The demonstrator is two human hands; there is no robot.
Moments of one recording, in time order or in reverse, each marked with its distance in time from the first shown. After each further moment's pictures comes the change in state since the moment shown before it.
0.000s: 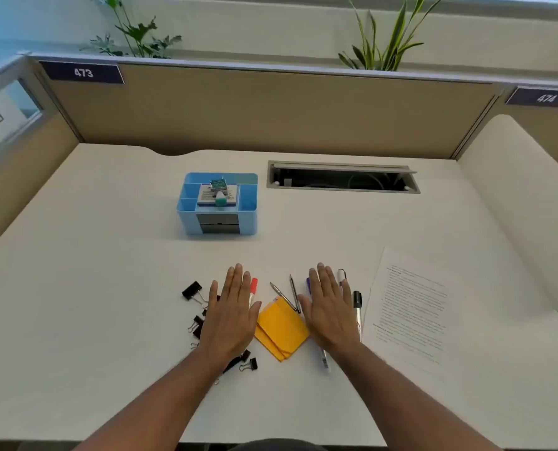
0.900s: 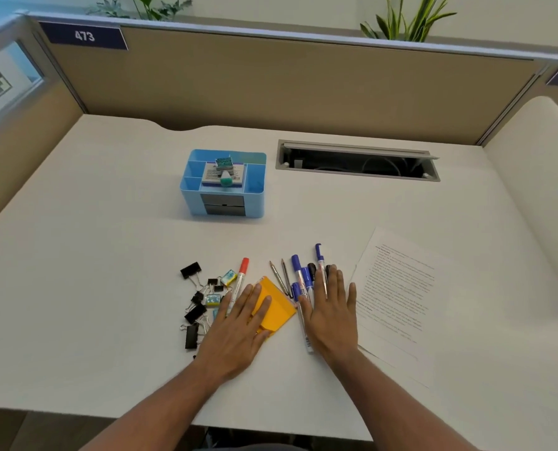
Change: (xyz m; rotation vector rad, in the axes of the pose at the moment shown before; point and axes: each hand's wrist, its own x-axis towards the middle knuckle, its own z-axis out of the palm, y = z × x) left_hand -0.046 -0.004 0.031 0.162 -0.146 0.235; right_hand -0.010 0.002 0.042 -0.036 0.041 0.114
